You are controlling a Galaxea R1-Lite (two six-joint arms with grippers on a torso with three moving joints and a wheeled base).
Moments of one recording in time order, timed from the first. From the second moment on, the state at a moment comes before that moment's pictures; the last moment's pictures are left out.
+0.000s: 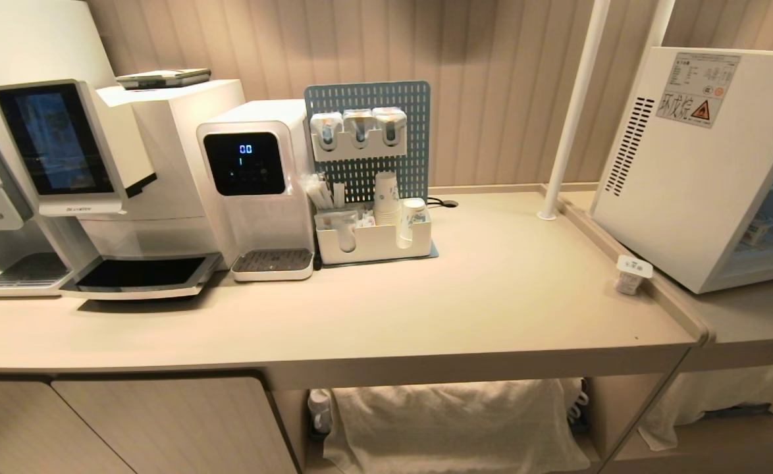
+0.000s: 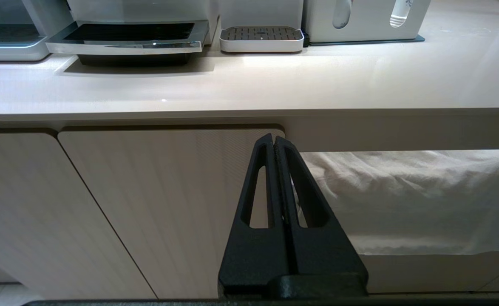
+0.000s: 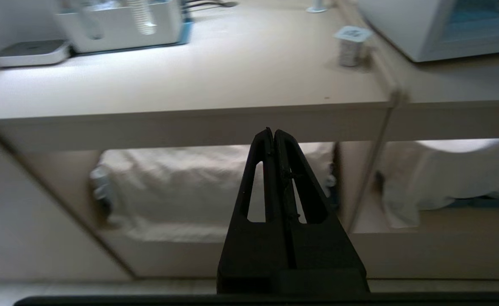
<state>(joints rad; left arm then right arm) 0.00 0.00 0.00 0.00 0.00 -0.02 -0.01 0.03 -0.22 0.24 0.04 0.01</state>
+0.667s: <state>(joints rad) 0.00 0.00 0.00 0.00 0.00 -0.02 0.00 0.00 -0.01 0.04 0.01 -0.02</state>
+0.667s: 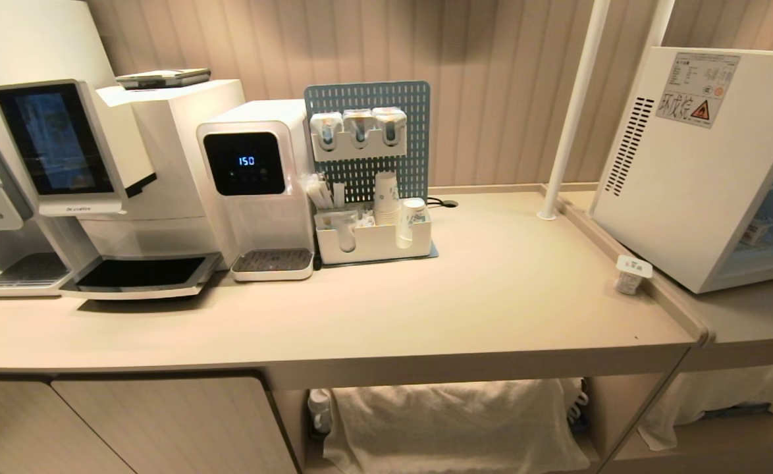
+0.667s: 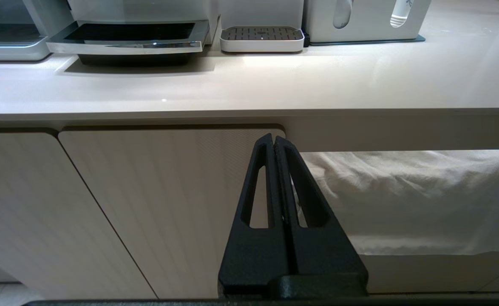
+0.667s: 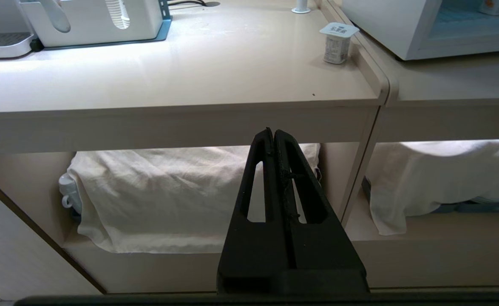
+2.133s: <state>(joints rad) 0.00 0.00 0.00 0.00 0.00 -0.02 0.00 0.00 -0.02 0.05 0.01 -0.01</state>
